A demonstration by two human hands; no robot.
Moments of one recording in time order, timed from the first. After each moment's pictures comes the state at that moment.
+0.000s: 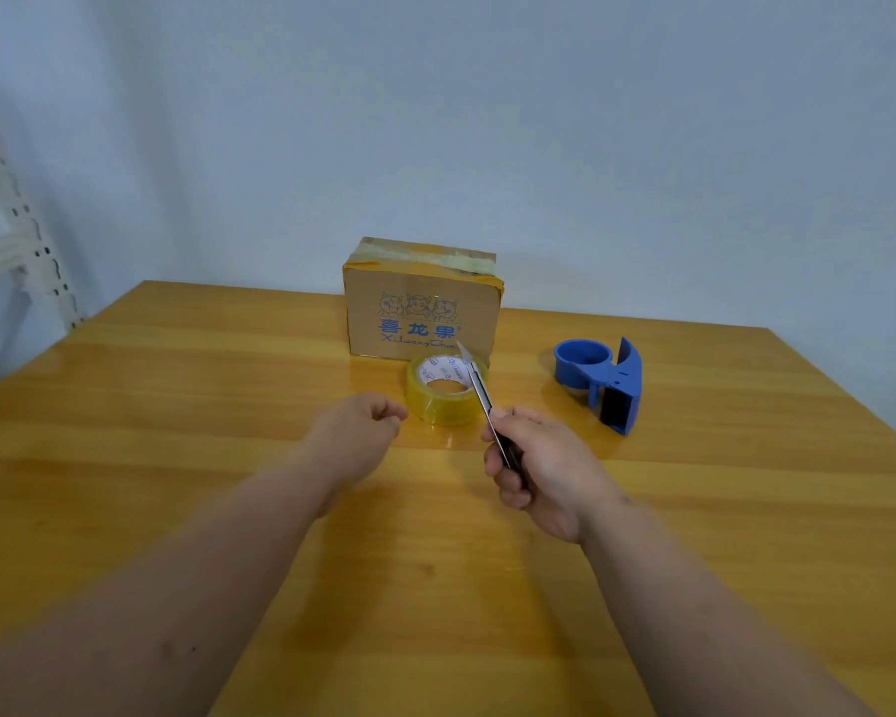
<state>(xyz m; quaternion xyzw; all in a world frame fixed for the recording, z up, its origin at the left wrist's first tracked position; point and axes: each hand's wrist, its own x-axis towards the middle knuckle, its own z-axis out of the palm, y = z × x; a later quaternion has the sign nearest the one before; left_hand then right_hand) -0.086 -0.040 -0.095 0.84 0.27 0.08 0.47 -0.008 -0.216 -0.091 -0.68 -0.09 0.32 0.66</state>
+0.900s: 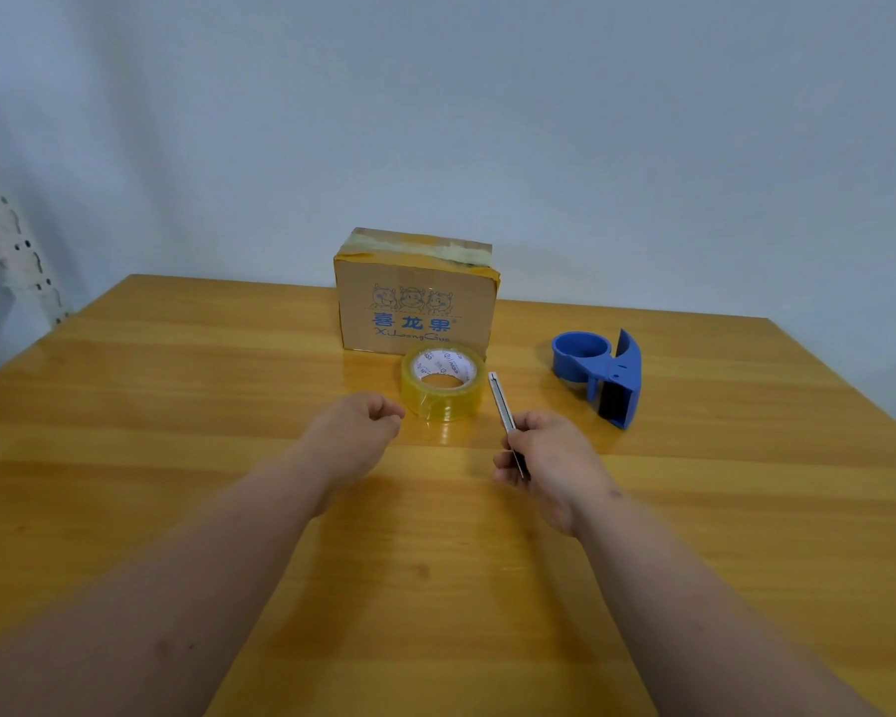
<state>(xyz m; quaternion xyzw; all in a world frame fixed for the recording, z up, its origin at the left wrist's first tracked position) -0.076 -0.038 -0.103 0.83 0.27 0.07 0.48 0.013 -0.213 -0.109 -0.74 0.00 0.26 0.62</state>
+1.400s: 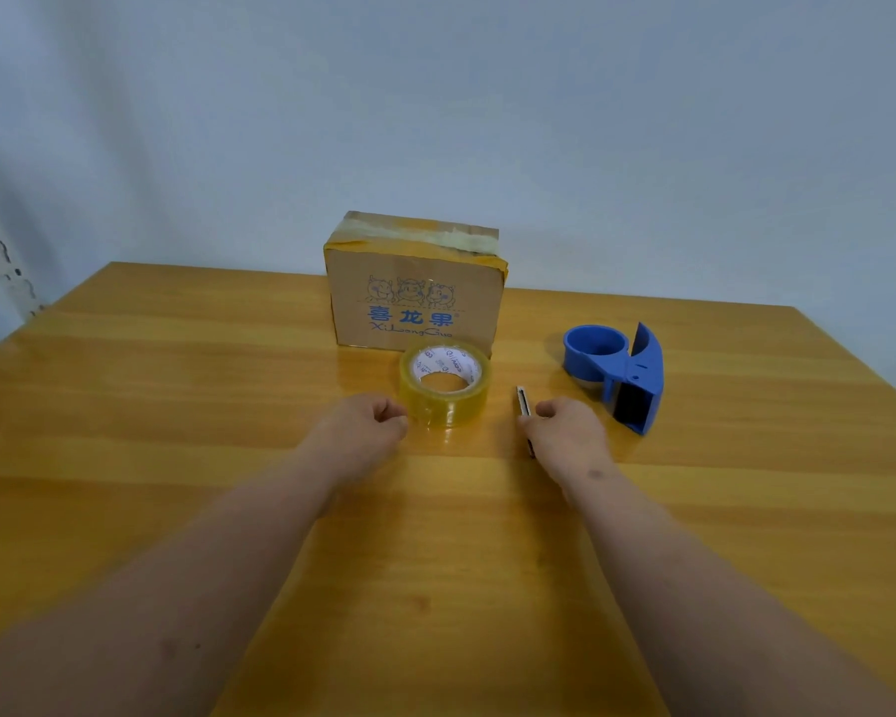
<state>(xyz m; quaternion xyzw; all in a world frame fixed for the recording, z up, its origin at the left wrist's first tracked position) -0.043 -0.026 -0.117 0.83 0.27 0.05 0.48 0.074 -0.199 -0.131 -0.92 -0.03 0.12 0.38</state>
